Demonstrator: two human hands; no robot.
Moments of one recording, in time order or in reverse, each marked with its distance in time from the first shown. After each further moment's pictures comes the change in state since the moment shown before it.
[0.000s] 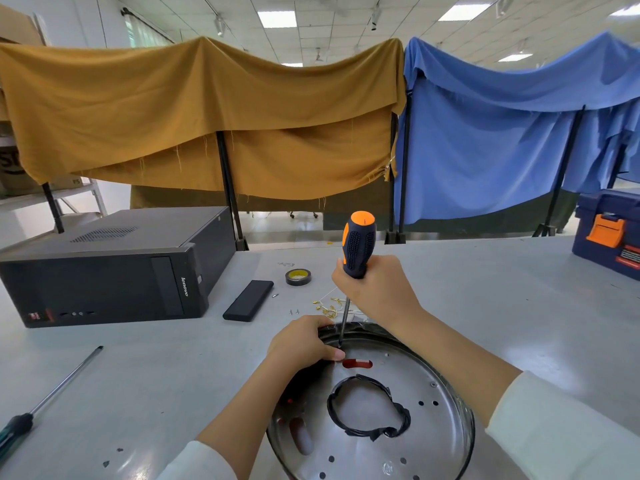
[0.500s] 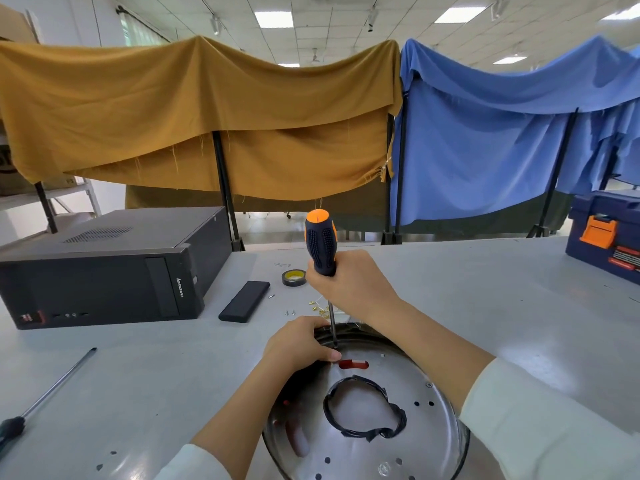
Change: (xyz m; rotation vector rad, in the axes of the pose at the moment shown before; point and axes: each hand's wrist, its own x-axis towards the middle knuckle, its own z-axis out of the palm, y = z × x) left_hand -0.001 0.001 0.000 -0.035 -0.004 -0.003; right_hand 0.014 -0.014 0.014 -0.097 -0.199 -0.015
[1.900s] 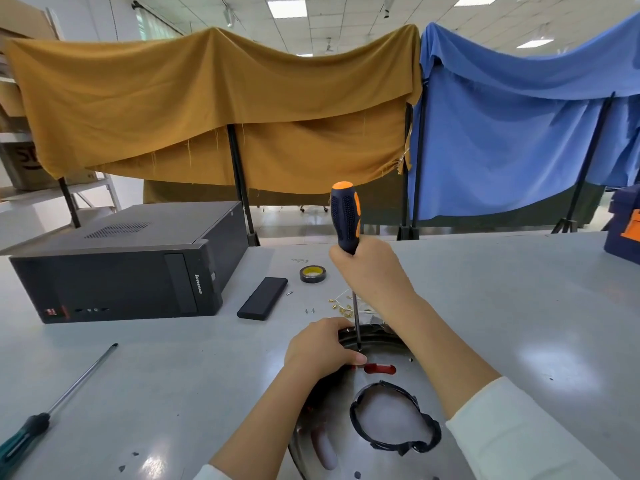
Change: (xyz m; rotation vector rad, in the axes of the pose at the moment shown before) left_hand -0.001 -0.001 0.003 0.058 0.028 -0.009; right_hand 0.026 0.005 0.018 0.061 0.077 0.235
